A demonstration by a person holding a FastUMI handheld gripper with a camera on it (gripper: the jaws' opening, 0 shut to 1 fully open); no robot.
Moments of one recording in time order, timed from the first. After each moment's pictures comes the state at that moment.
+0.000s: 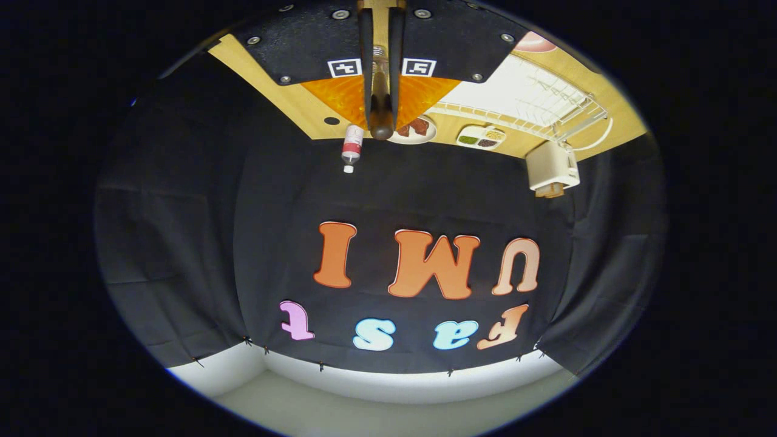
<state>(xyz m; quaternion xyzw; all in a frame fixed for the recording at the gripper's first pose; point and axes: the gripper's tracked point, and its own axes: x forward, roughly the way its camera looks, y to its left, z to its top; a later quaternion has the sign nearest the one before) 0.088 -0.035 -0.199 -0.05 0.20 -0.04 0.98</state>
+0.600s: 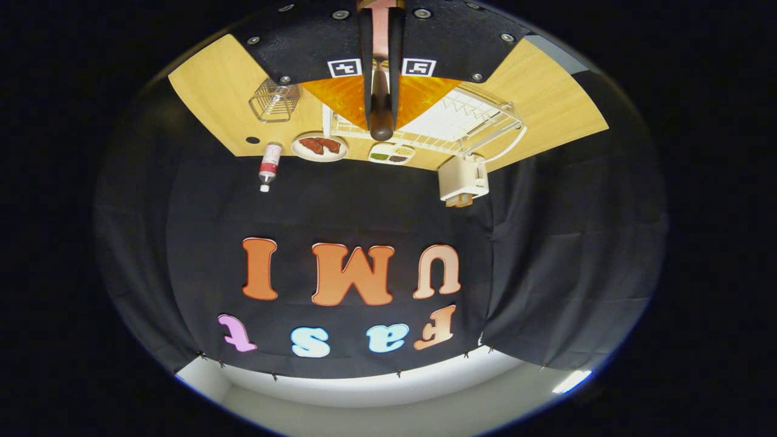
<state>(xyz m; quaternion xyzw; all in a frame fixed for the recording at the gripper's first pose) 0.019 0.088 -0.226 -0.01 0.23 0.13 0.96</state>
